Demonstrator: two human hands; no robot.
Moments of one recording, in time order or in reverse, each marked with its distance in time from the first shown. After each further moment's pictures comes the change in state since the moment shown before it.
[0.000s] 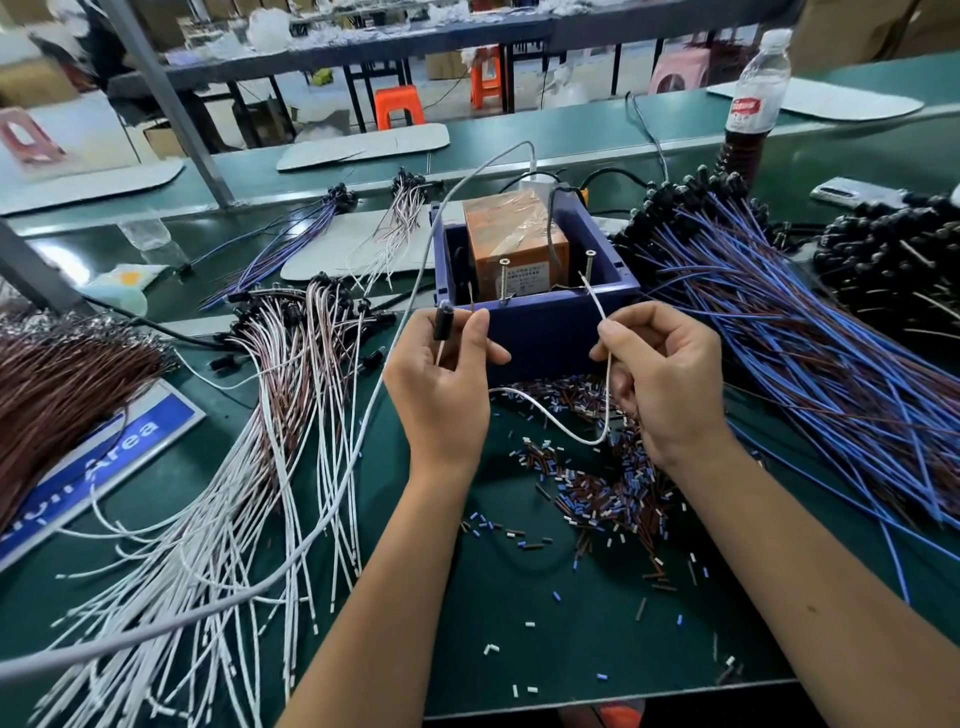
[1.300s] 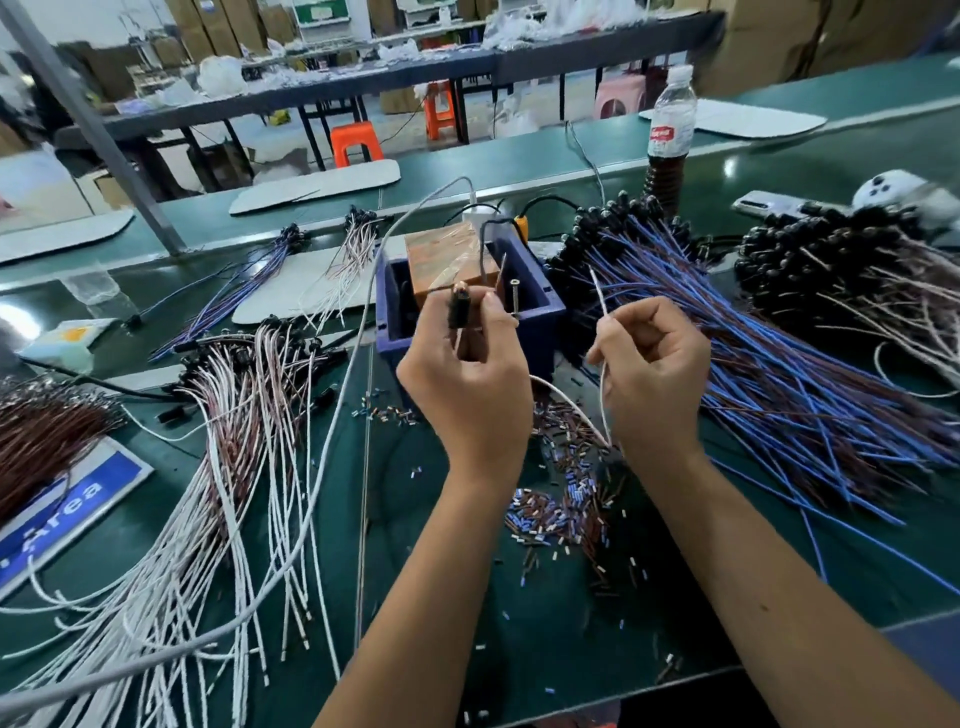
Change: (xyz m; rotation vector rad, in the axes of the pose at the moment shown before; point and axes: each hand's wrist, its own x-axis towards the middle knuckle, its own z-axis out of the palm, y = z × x) left_hand -0.013 0.057 0.066 -0.073 0.110 0.070; right_hand 0.000 -0.019 -0.021 -0.185 0.270 -0.237
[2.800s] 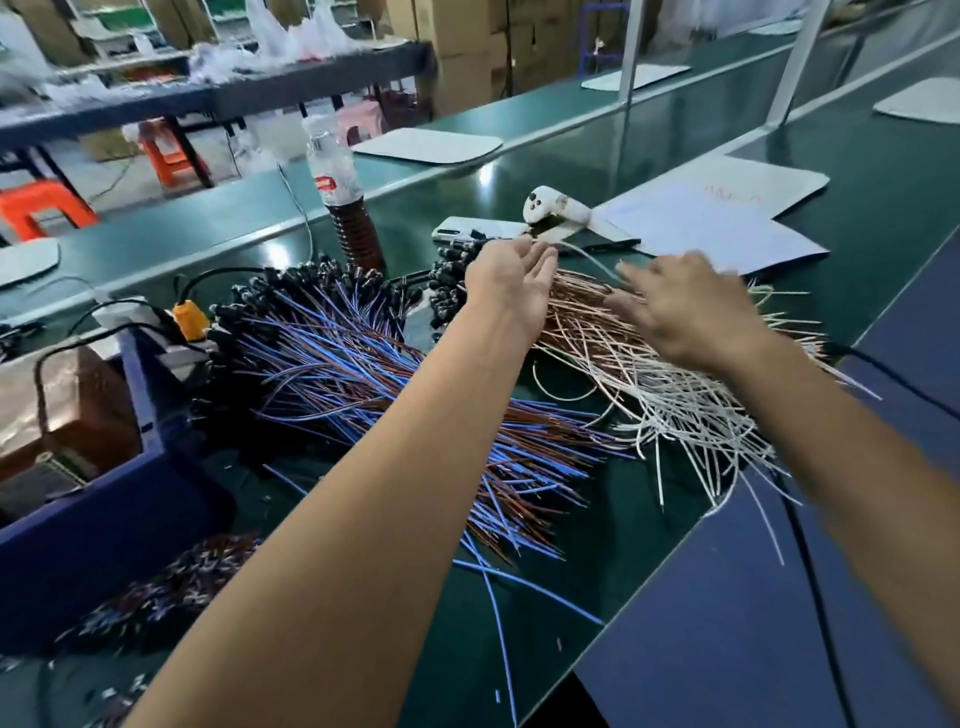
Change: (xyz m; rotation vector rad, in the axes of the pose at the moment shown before) left_hand -0.081 0.084 0.330 -0.664 -0.641 -1.338; right_hand 0.148 -0.044 -0.322 -1.718 -0.253 0.296
